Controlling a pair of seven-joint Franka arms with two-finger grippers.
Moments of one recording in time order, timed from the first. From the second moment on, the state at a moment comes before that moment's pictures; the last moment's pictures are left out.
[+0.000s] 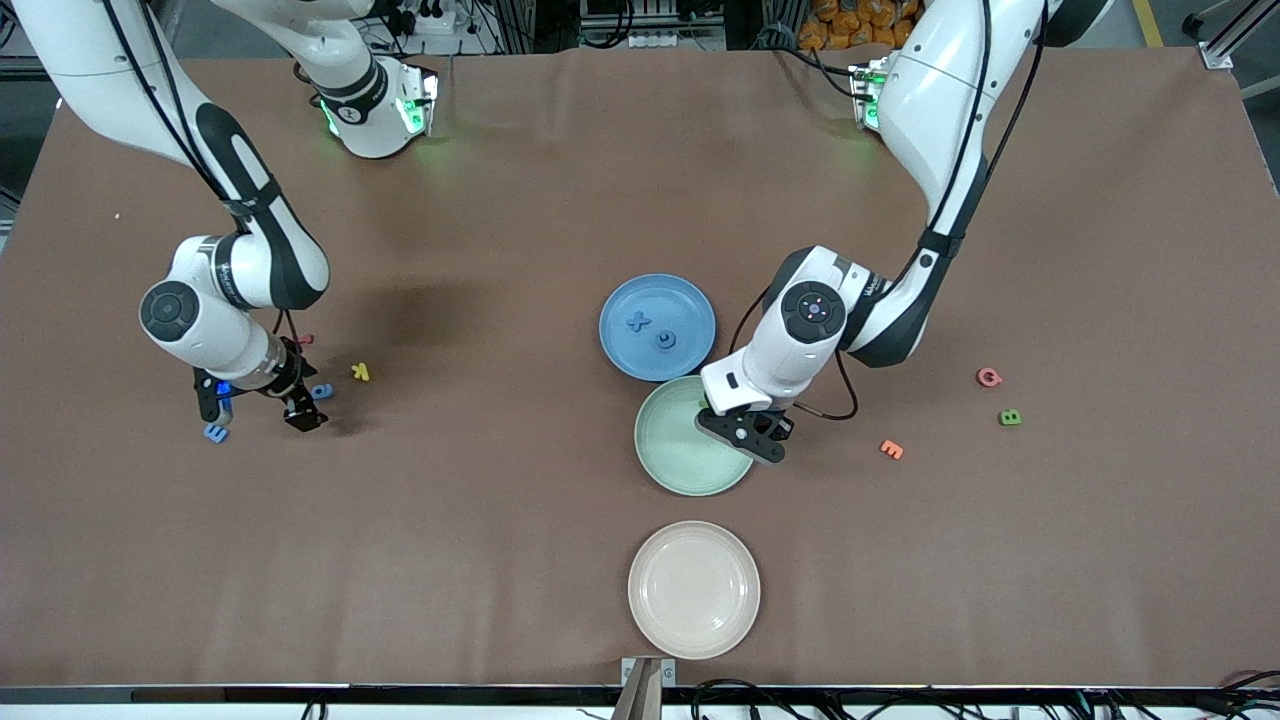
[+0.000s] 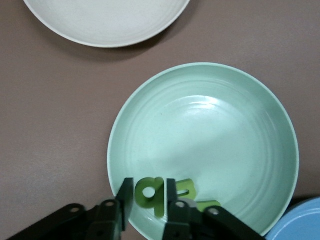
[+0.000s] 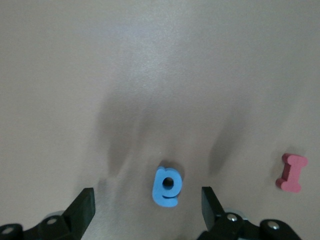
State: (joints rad) left arm -0.48 0.69 -0.08 -1.63 0.01 2.52 -0.06; right arm -0.09 0.42 0.04 -2.20 -0.07 2.64 1.20
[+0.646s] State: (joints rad) left arm -0.41 0.66 -0.05 -1.62 0.01 2.51 -0.06; right arm -0.09 0.43 0.04 -2.22 -0.07 2.66 1.13
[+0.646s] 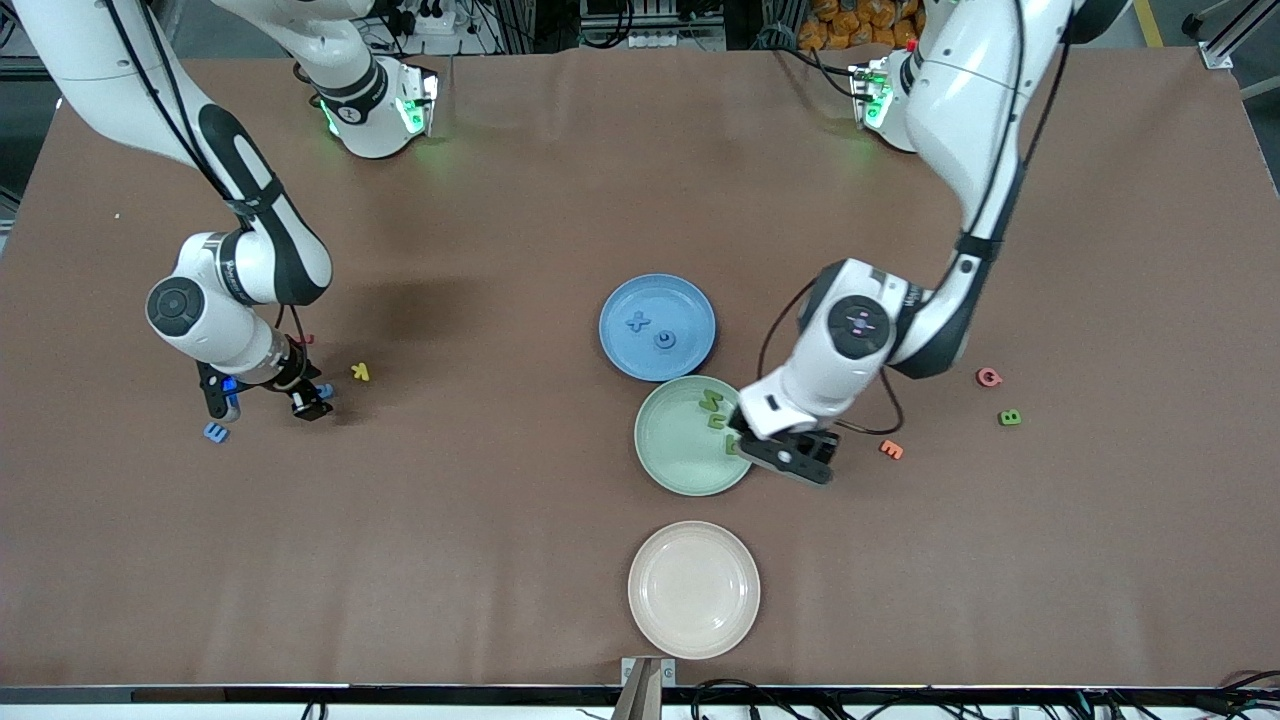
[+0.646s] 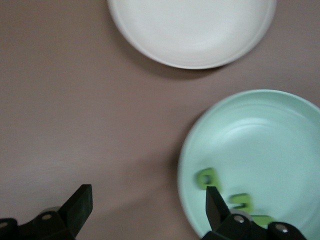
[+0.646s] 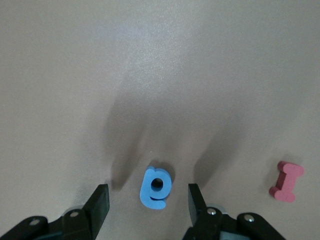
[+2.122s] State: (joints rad) left arm -0.21 0.47 0.25 -1.99 -0.13 2.51 0.19; right arm -0.10 0.43 0.04 -2.25 -0.07 2.69 0.90
